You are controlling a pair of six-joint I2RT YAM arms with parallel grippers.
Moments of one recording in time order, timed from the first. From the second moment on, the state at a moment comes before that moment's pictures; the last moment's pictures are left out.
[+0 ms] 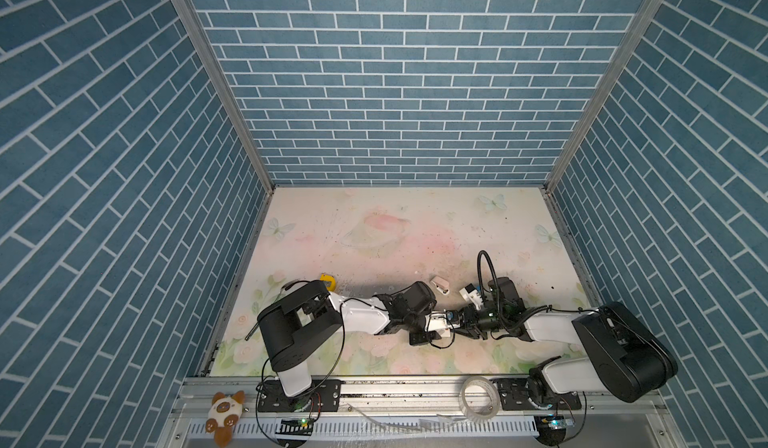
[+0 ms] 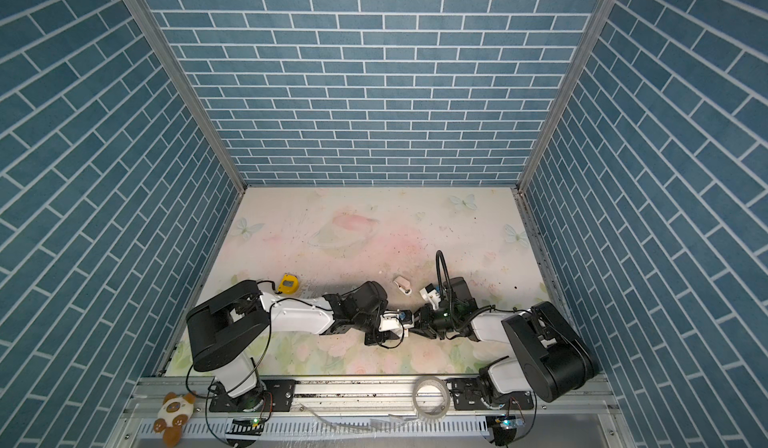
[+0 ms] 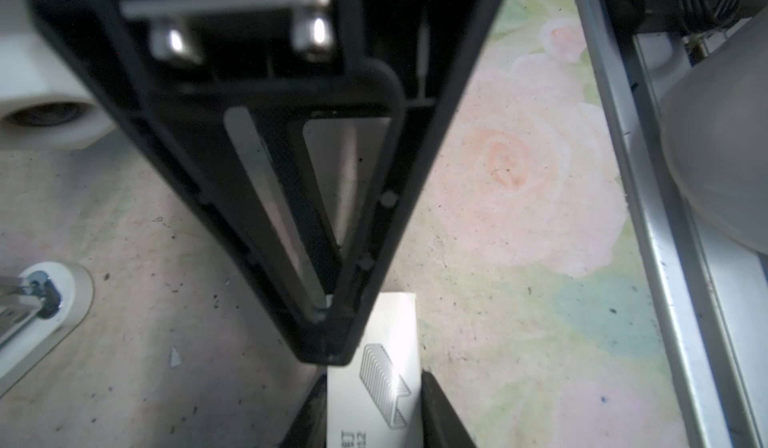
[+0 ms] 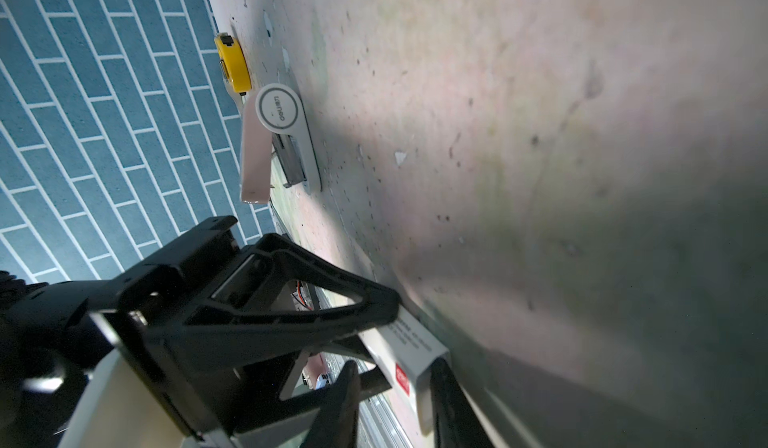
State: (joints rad) left arm -1.04 1.74 0.78 0.04 0.34 0.46; right arm 0.48 1.40 0.25 0.23 -0.92 0.85
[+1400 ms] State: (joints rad) left arm -1.03 1.70 0.81 -0.14 0.32 0.48; right arm 0.51 1.27 0.24 0.19 -0.78 0.86
